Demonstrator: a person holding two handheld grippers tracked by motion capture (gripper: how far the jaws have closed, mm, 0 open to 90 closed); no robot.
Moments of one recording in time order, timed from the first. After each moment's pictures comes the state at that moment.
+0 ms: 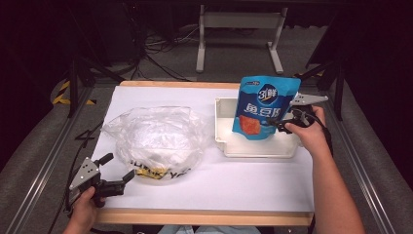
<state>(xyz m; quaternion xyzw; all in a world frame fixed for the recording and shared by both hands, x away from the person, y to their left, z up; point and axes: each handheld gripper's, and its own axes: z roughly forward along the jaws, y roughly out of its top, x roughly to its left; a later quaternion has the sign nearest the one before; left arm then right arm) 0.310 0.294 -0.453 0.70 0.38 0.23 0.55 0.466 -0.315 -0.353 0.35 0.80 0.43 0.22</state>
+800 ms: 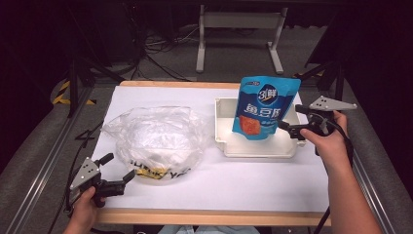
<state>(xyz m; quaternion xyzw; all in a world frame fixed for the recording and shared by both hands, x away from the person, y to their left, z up) 0.310 0.293 -0.454 0.70 0.38 0.23 0.56 0.401 -0.318 -0.306 0.37 0.76 0.46 0.26</state>
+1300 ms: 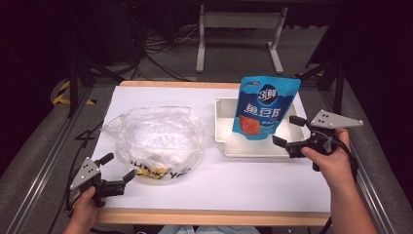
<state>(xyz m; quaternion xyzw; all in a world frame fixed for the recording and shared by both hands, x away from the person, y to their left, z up) 0.310 0.293 -0.453 0.70 0.38 0.23 0.56 0.350 -0.292 -0.299 0.31 0.77 0.51 0.22</state>
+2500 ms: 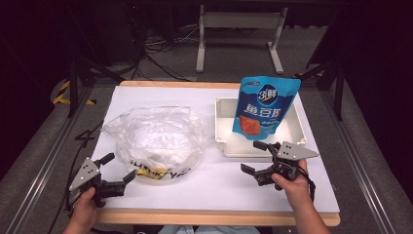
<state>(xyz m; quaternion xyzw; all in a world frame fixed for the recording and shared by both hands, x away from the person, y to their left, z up) 0.308 0.293 -0.451 0.71 0.36 0.23 0.56 0.338 -0.237 -0.398 0.25 0.75 0.59 0.16</state>
